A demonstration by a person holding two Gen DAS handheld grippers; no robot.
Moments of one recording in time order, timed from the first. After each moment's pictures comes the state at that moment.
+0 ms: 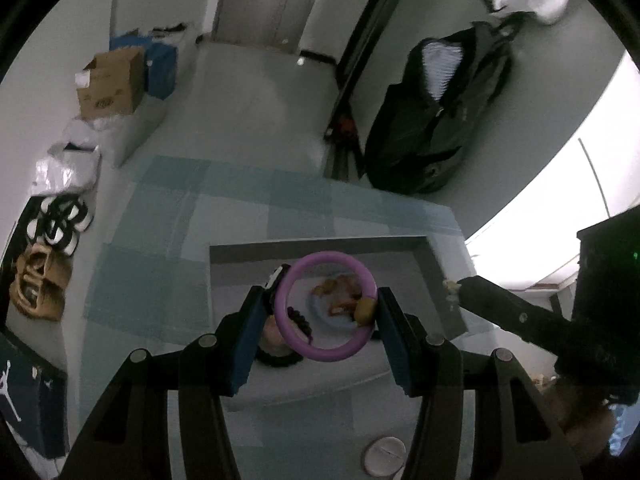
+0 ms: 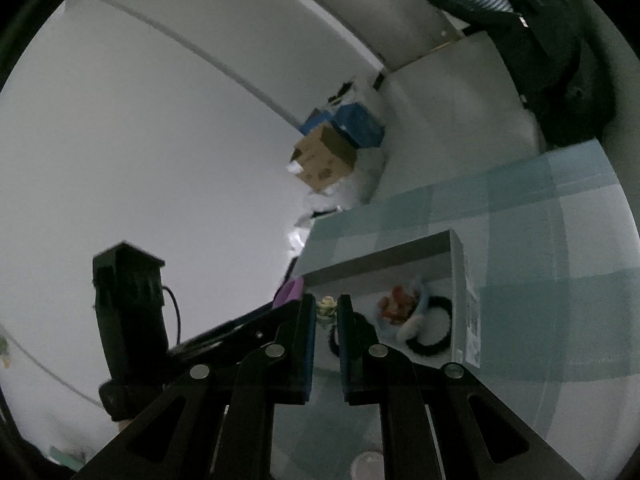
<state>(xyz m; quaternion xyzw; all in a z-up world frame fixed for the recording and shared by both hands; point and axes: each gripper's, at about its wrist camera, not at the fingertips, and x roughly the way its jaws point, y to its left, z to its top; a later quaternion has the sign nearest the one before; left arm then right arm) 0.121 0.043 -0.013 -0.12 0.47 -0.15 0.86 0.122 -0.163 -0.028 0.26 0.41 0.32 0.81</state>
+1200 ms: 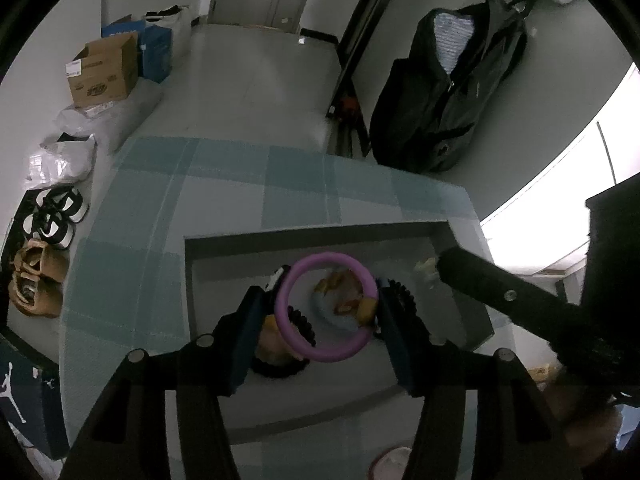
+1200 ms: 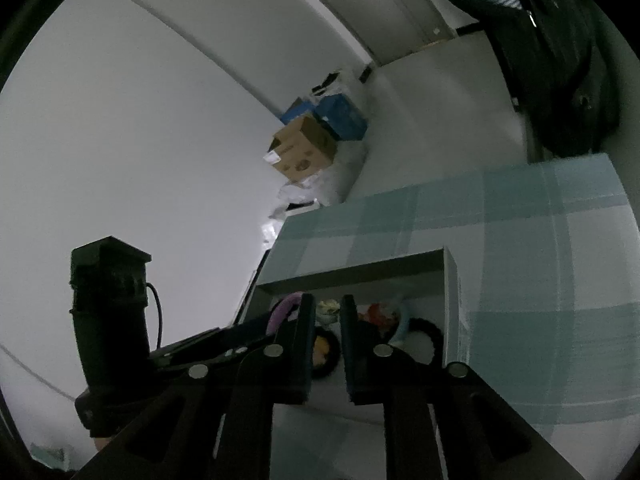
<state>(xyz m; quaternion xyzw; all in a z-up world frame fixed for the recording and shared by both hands) 0.131 0.030 -0.031 -0.10 0.50 -0.15 0.85 0.147 -0.147 -0.040 0.23 0.43 0.29 0.83</state>
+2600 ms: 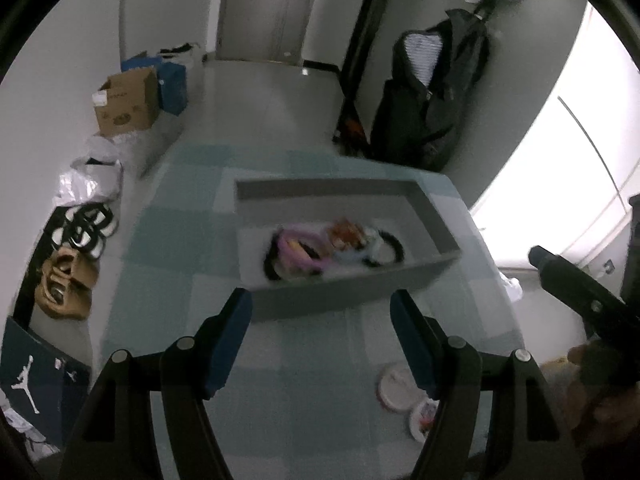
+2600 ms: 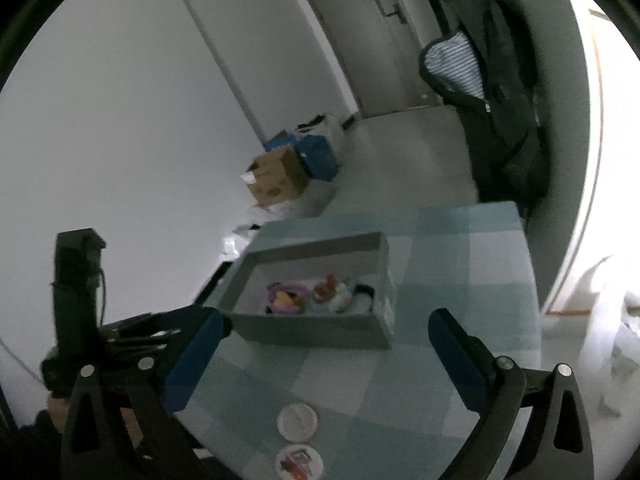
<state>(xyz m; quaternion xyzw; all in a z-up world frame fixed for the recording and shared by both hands) 0.047 0.036 -0.010 -0.07 0.45 -0.13 0.88 0.042 -0.180 -0.002 0.12 0.35 0.22 0.90</state>
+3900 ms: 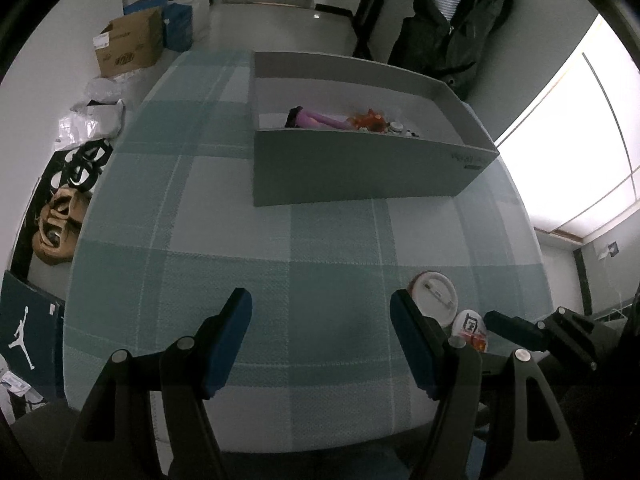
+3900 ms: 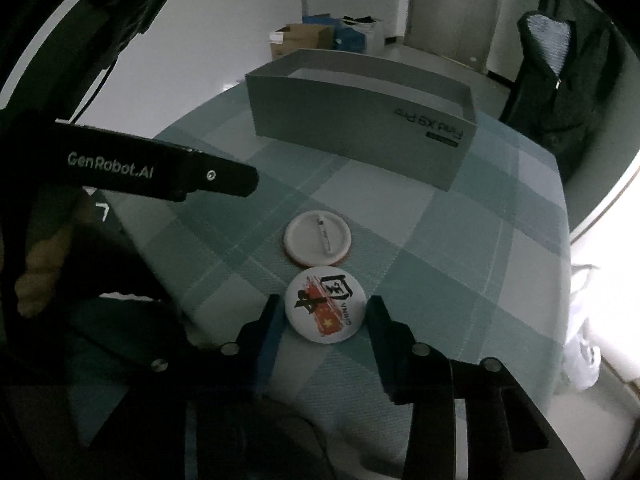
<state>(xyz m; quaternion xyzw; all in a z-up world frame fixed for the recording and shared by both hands) 0.033 0.046 -0.055 -0.07 0.54 -0.11 0.83 -0.035 -0.107 -0.076 -0.14 0.47 0.23 0.84</state>
